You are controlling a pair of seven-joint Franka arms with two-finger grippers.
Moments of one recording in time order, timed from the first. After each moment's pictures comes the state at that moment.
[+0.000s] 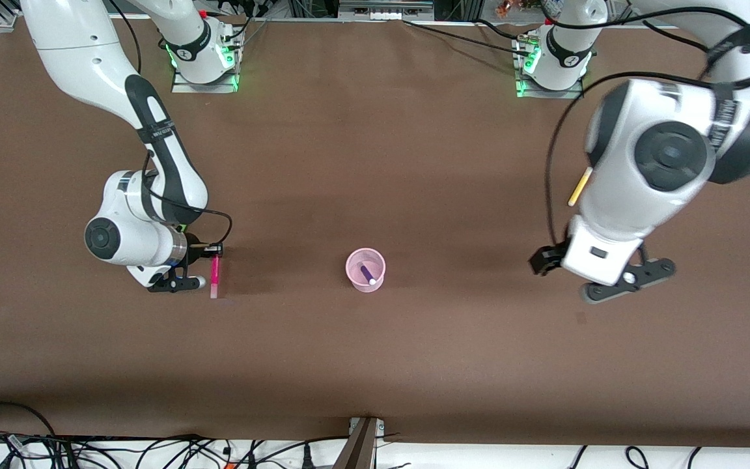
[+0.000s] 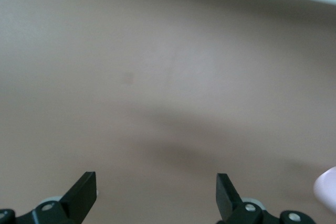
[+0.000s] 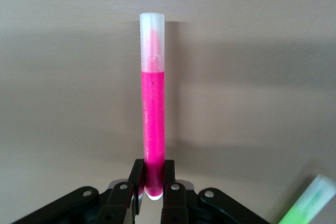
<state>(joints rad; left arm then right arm) -0.37 0.51 0.19 -1.19 0.01 1.64 -0.43 0.23 0.61 -0.09 -1.73 0.31 2.11 -0.06</state>
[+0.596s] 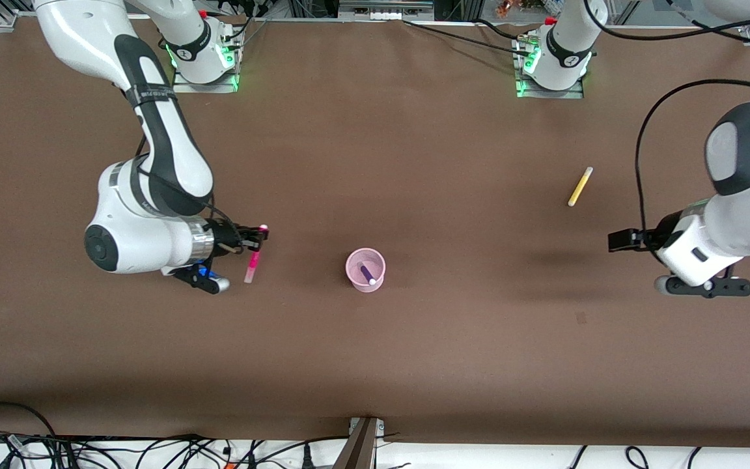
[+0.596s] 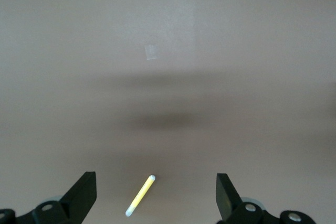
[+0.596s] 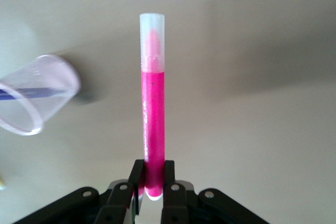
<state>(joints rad) -0.17 0.41 0.19 -1.35 -0.10 1.61 0.03 0.35 0.60 -0.08 -1.48 0.56 1.78 0.48</state>
